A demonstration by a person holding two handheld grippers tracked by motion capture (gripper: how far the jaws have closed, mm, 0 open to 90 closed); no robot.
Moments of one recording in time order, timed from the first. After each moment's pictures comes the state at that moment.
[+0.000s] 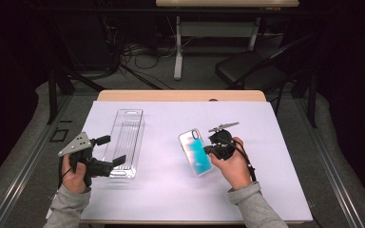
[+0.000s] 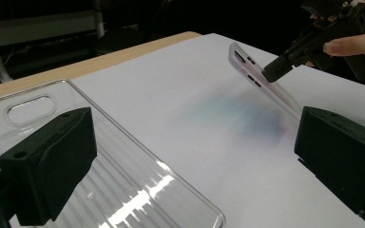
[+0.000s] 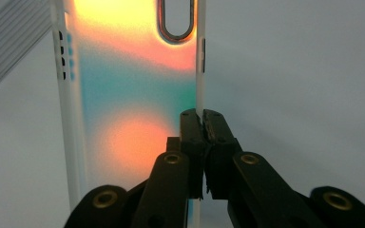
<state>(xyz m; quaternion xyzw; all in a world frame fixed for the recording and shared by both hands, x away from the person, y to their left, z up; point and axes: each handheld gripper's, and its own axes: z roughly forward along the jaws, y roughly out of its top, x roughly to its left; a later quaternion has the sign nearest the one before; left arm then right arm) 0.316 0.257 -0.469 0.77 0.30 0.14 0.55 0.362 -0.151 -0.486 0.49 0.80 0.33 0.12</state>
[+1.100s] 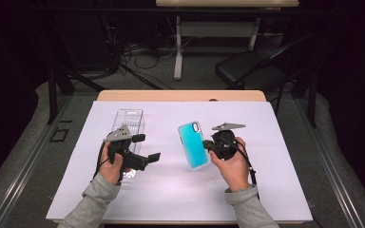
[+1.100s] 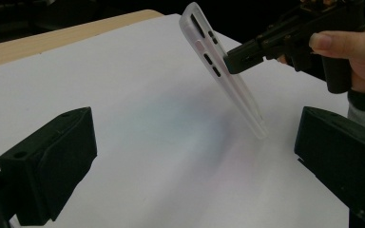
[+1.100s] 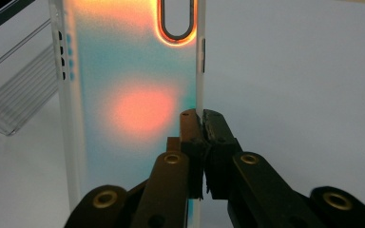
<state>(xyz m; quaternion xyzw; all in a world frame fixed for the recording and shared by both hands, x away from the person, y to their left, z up) 0.348 0.169 -0.468 0.79 0.30 0.06 0.53 0.356 -0.154 -0.478 0.49 0.76 0.40 0.15</state>
